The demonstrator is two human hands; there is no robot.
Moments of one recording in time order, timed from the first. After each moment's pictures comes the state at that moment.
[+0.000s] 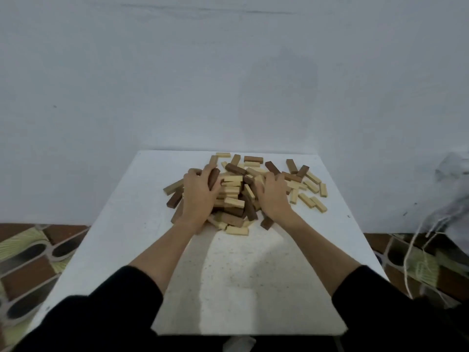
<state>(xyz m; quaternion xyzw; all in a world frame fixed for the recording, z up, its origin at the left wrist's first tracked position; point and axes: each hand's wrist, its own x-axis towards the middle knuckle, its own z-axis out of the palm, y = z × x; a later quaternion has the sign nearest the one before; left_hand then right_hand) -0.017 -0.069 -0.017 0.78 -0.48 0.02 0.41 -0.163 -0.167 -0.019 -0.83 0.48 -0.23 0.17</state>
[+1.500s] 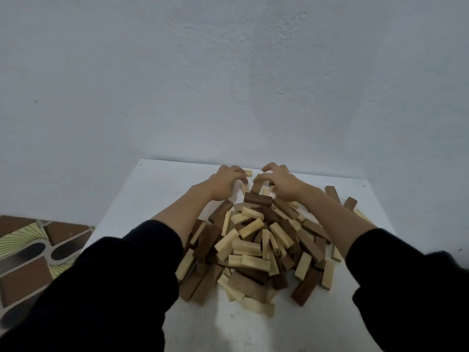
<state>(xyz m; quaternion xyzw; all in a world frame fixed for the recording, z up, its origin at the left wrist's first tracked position) 0.111 -0.231 -0.038 0.73 -0.66 -0.16 0.09 -0.058 -0.341 -0.028 -0.95 0.27 0.05 0.13</state>
